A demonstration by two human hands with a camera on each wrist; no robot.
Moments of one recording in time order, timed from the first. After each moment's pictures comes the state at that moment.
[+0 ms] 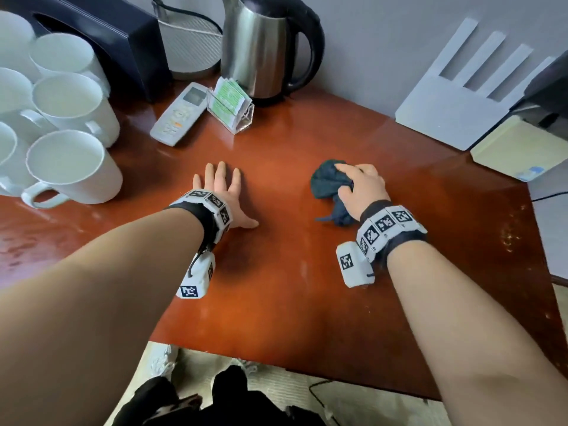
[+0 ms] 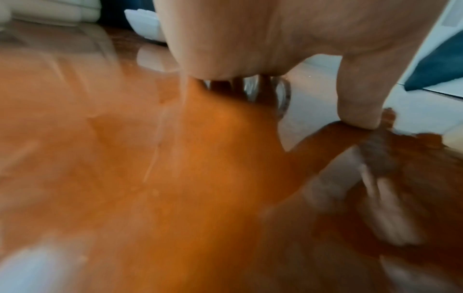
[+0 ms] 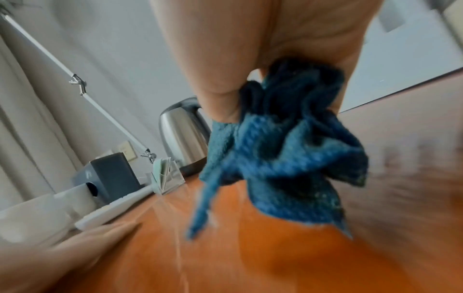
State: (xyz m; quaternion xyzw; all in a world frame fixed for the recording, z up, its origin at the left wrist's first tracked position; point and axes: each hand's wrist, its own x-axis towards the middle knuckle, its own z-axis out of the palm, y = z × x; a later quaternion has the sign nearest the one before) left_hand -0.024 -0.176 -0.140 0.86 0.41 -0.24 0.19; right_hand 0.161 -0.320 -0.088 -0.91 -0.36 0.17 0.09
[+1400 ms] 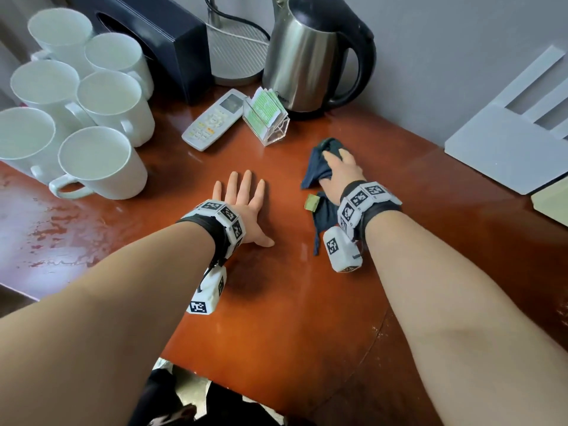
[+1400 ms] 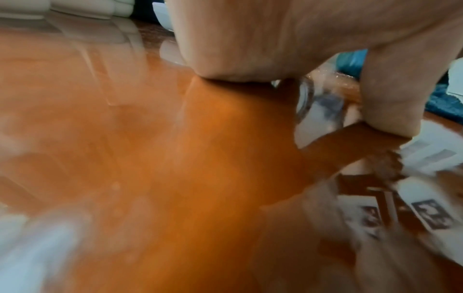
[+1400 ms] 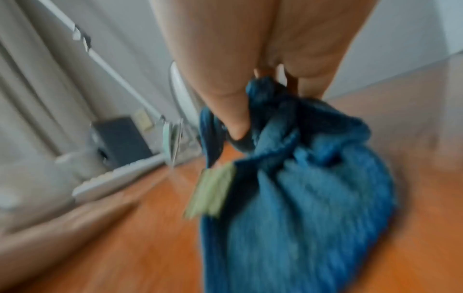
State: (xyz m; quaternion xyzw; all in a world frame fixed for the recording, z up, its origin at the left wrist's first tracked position) left_hand -0.017 -0.170 -0.143 0.84 0.41 -0.30 0.19; right_hand 0.172 -0.214 -0.121 -0.87 -0.45 0.22 0.04
